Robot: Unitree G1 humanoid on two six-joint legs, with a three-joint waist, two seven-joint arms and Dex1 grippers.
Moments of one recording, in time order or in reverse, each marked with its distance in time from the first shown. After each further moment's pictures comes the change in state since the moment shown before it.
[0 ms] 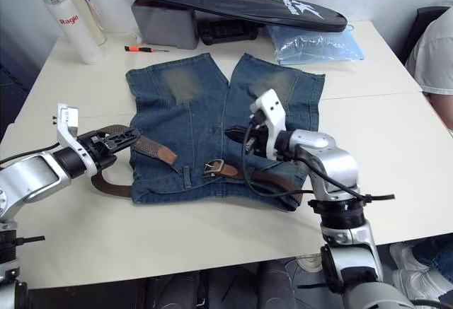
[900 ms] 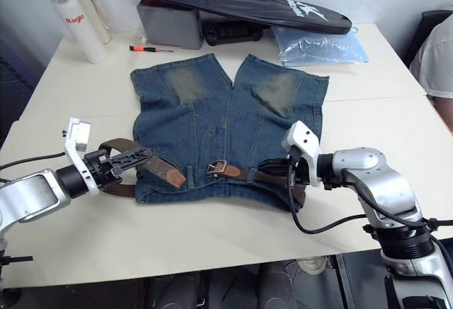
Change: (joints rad) left arm 0.168 0.079 -0.012 -0.201 -0.037 -0.016 -0.098; right arm 0.190 -0.384 0.071 -0.117 0.078 -0.164 0.245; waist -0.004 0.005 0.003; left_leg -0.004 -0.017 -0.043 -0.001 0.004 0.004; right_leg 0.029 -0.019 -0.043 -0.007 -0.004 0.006
